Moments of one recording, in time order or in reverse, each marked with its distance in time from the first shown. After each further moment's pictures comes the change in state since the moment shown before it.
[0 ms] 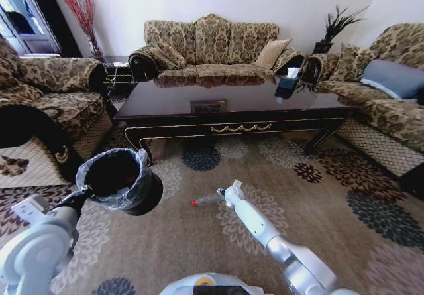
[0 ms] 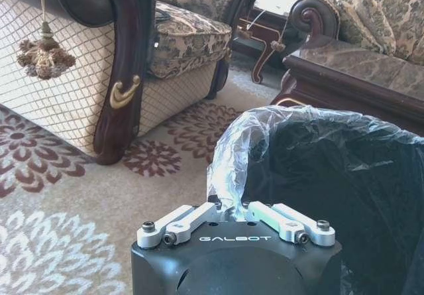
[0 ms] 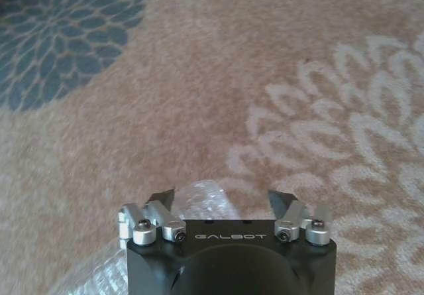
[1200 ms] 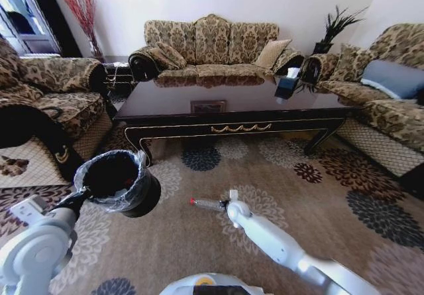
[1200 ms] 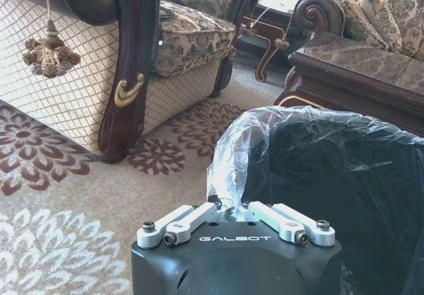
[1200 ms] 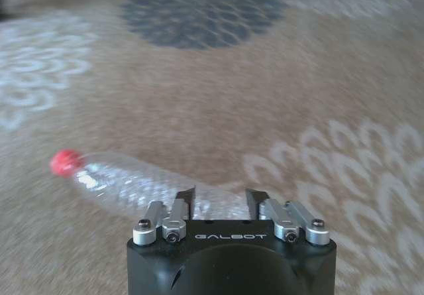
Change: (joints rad) left arm 0.004 -0.003 0.000 0.008 0.010 0.000 0.004; right arm -0.122 -0.306 -0.318 0.375 -0.273 0.031 -0.231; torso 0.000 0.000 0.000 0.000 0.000
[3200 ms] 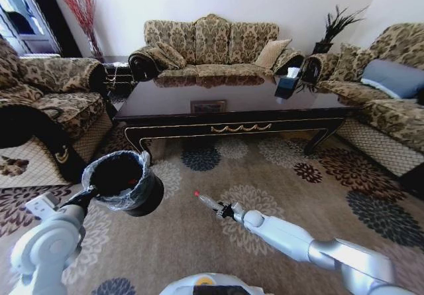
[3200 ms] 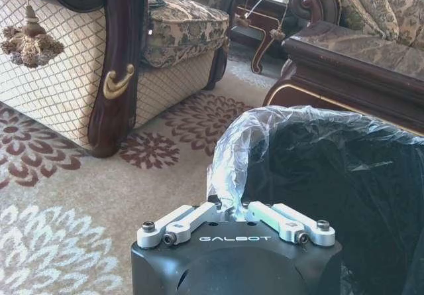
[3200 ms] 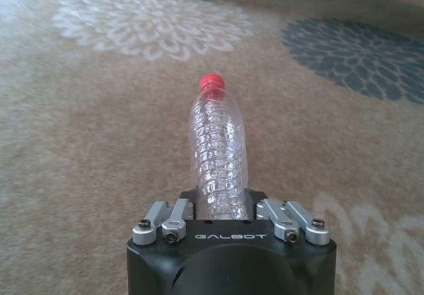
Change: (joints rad) left arm -0.049 0.001 0.073 0.050 0.049 0.000 0.004; right arm 0.194 -0.075 -0.331 -0.314 -0.335 0.407 -0.622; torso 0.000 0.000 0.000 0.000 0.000
